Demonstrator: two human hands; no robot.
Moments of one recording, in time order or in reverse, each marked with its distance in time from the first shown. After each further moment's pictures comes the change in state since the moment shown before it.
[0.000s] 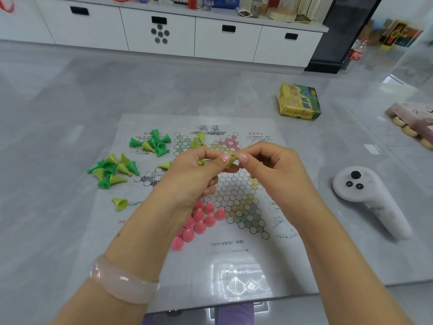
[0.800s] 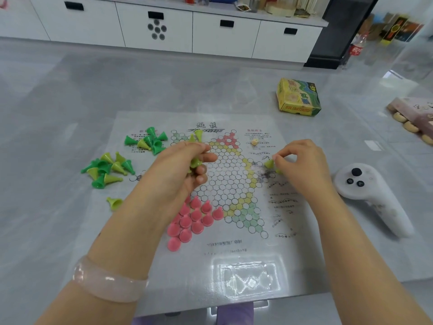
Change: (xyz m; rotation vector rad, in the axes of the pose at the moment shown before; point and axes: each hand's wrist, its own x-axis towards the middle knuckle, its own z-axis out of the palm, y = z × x) left_hand 0.005 0.009 -0.006 -0.190 0.106 -0.066; right_hand 0.029 0.062 -0.053 -0.716 0.258 0.201
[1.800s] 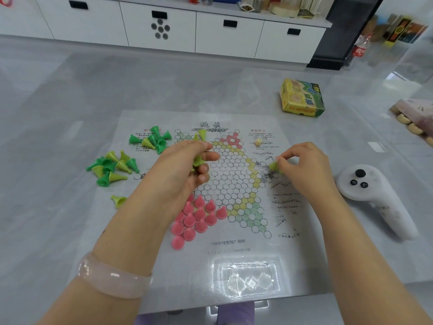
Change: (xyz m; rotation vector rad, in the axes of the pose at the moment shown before) left_hand 0.001 0.001 -0.003 -0.002 0.011 -0.001; right_hand -0.004 -0.003 -0.001 -0.060 -0.018 -0.015
